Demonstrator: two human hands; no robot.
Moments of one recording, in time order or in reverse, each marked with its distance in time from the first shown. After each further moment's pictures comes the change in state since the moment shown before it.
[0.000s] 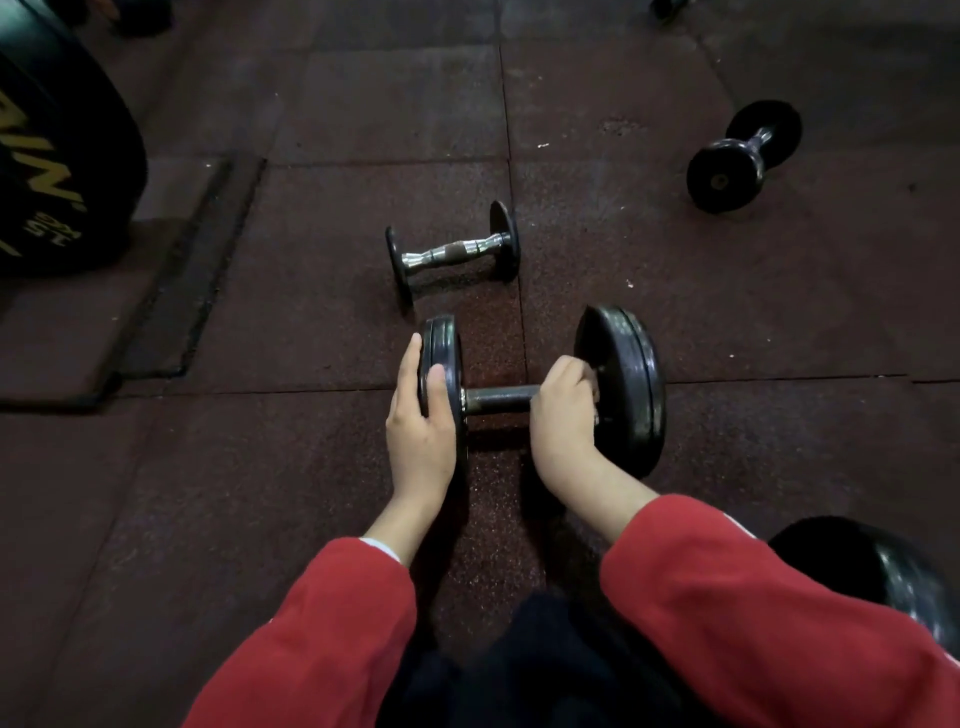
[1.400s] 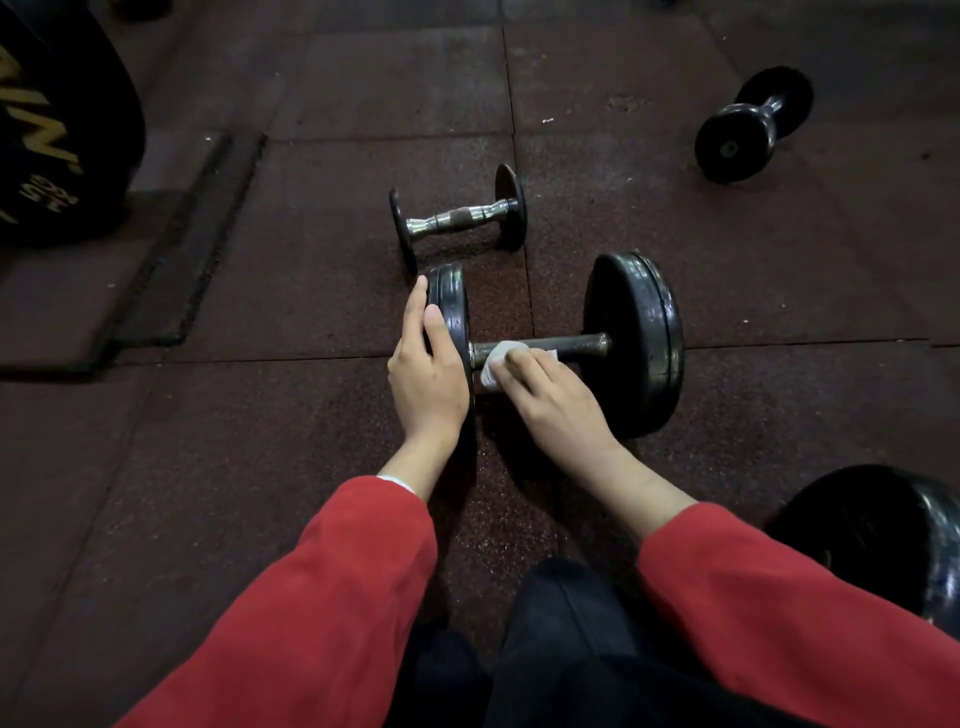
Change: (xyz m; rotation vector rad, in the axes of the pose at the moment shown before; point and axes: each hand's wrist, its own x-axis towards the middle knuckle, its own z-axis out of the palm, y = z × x) left_hand 0.006 -0.004 0.009 -0.032 0.132 0.053; right_hand -0.018 0.006 0.037 0.421 0.829 -0.602
